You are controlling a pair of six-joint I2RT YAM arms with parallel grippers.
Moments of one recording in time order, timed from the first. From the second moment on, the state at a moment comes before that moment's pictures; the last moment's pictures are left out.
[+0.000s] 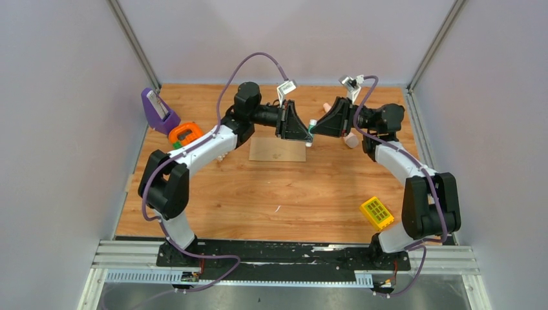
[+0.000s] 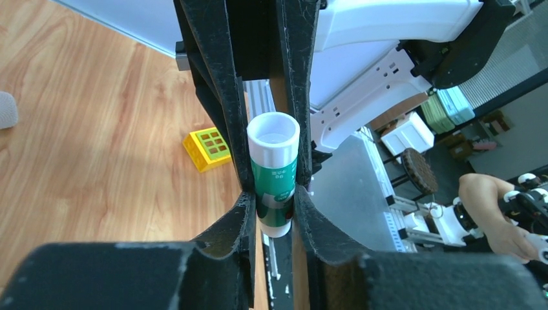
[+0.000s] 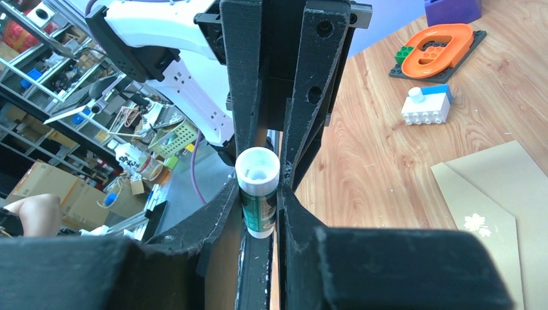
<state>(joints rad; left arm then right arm) -0.60 1.75 1.37 0.39 1.20 -0.67 0.15 1.52 0.97 1.12 -1.36 1.17</state>
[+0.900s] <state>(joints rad) -0.61 1.71 1.60 -0.59 0.71 0.22 0.10 1.65 1.49 -0.44 -1.18 0.30</state>
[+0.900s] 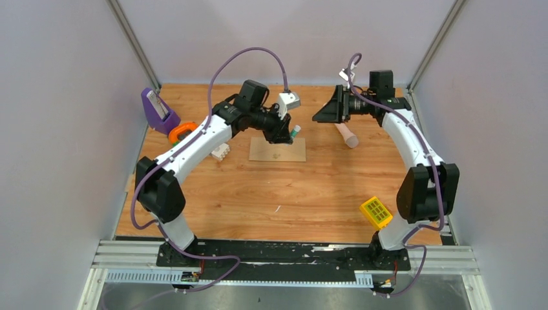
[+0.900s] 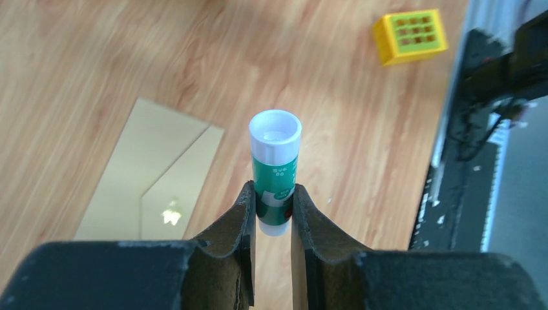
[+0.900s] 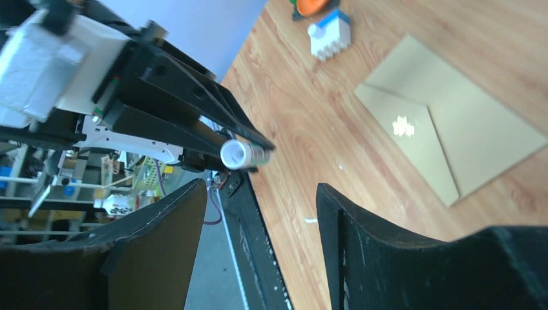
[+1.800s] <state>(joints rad) -0.77 1.66 1.51 -0.73 0.32 0.47 0.21 1.90 1.54 -0.67 -1.27 0.34</state>
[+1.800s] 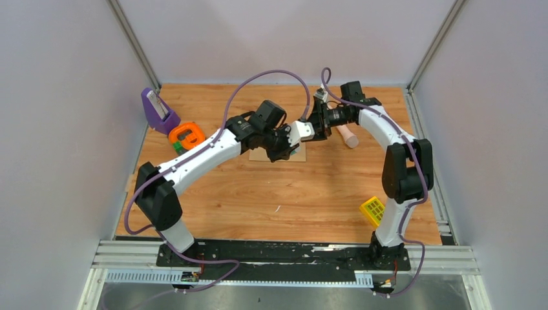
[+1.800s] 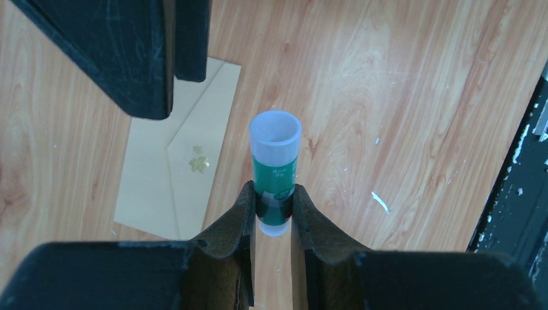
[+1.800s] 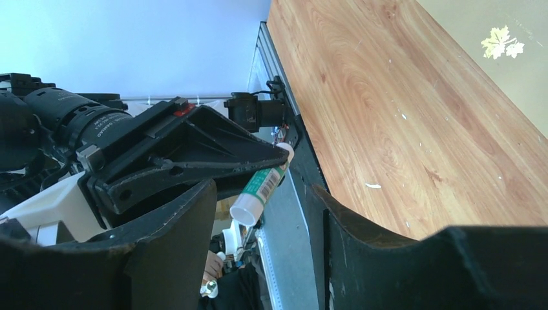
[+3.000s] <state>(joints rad) -0.77 1.70 1.51 -0.74 0.32 0.46 0.28 1.89 1.52 -0.83 -1.22 0.16</state>
